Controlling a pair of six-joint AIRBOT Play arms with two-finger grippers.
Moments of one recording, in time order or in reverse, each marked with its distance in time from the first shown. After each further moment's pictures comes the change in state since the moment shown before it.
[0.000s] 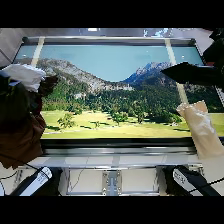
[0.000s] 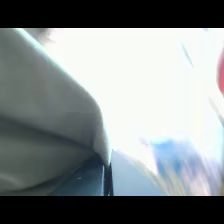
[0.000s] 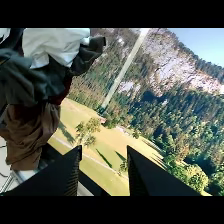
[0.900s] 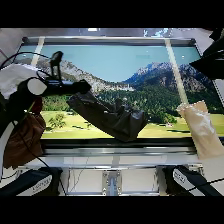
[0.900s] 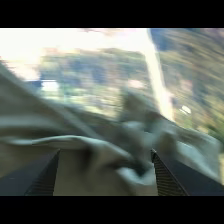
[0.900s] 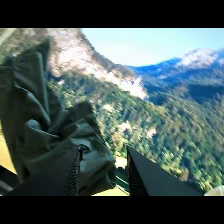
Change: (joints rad) left arm -0.686 -0.101 -0.011 0.455 0.214 -0.089; right arm 0.000 -0.037 0.426 -0.516 0.193 0.051
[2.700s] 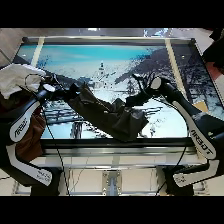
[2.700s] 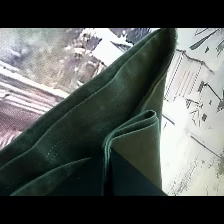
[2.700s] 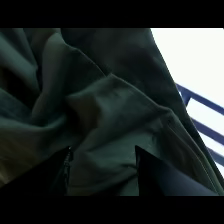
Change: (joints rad) left arm 0.179 -0.579 0.059 -0.459 0.277 0.098; right arm 0.501 -0.566 -0.503 -0.053 -0.526 0.146
